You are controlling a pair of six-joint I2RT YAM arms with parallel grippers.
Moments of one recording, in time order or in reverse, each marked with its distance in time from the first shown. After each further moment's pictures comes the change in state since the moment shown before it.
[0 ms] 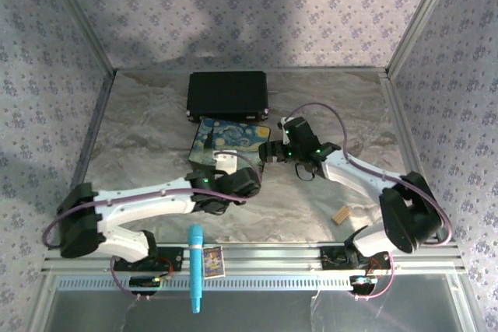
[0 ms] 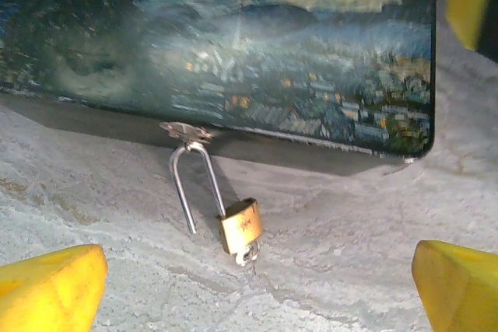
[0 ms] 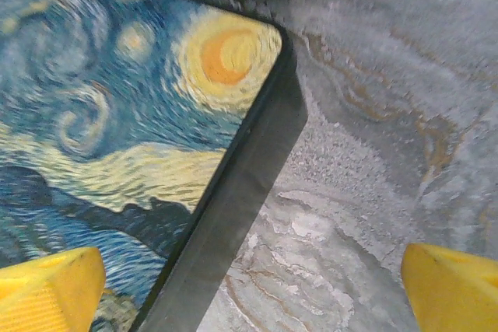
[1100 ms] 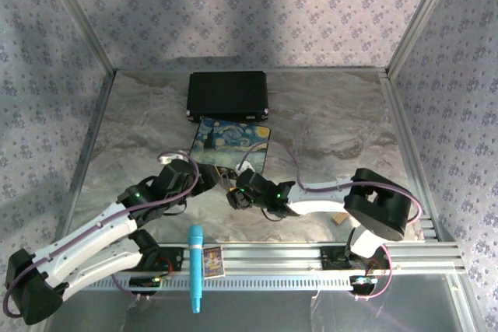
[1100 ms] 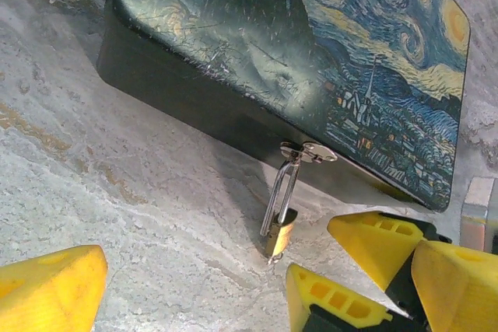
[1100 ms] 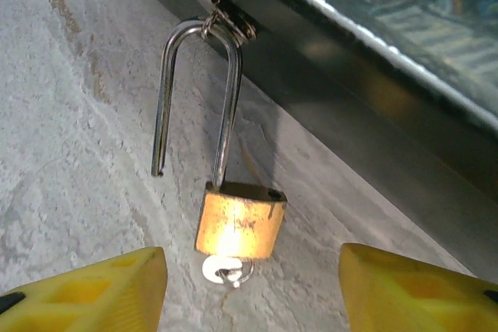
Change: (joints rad) left arm 0.391 -0.543 -0.406 0.189 0.375 0.002; right arm 0.524 0.234 -0.090 0.281 0.218 0.137
